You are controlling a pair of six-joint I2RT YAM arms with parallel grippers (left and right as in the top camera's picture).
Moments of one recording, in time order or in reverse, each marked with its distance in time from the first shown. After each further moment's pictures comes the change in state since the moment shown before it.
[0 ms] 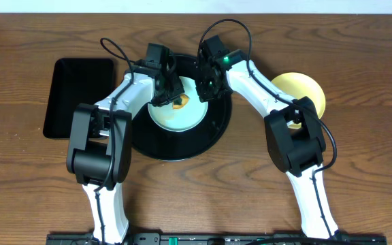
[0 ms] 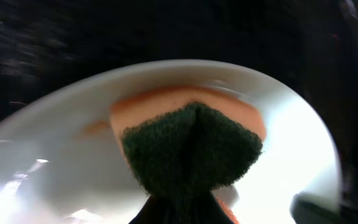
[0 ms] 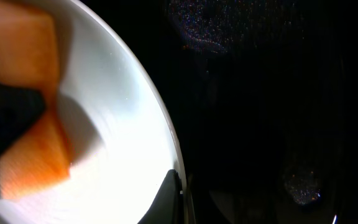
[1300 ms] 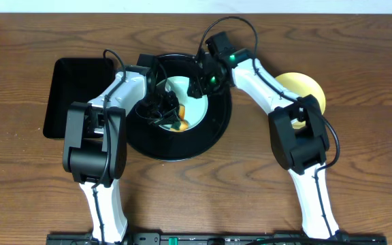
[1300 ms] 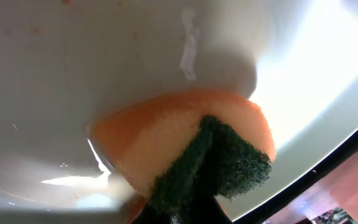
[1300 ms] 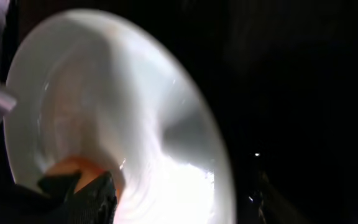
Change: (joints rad) left arm 0.055 0.013 -0.002 -0.358 0.356 0.159; right arm -0.043 -0.002 -0.012 0.111 -0.212 -0.015
